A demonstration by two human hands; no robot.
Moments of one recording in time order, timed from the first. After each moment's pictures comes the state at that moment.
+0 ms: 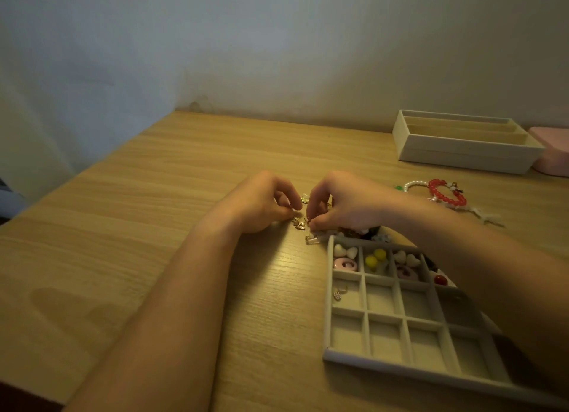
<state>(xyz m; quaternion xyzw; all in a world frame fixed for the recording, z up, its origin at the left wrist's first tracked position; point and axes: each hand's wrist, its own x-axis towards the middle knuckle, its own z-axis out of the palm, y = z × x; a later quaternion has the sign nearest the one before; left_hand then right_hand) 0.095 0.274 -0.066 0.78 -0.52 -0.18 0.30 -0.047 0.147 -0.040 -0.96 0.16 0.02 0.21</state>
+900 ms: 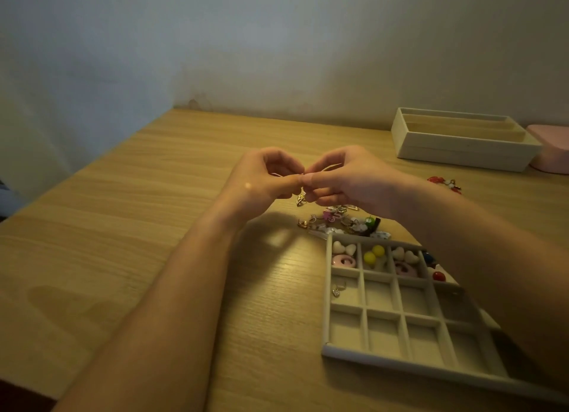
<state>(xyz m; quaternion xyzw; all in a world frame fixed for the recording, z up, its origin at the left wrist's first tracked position) 0.079 0.277 -0.051 0.67 -0.42 -0.22 0.57 -0.052 0.153 -0.022 -0.75 0.25 -0.09 0.60</state>
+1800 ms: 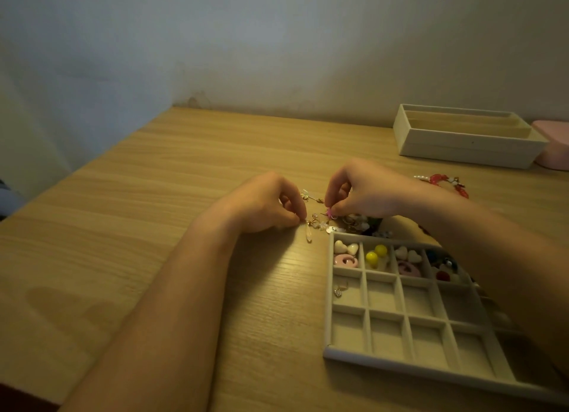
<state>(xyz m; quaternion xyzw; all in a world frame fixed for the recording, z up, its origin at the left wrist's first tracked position) 0.083 0.277 -0.055 0.78 -0.54 -0.20 0.24 -0.058 0.129 -0.038 -0.95 0.23 0.01 0.22</state>
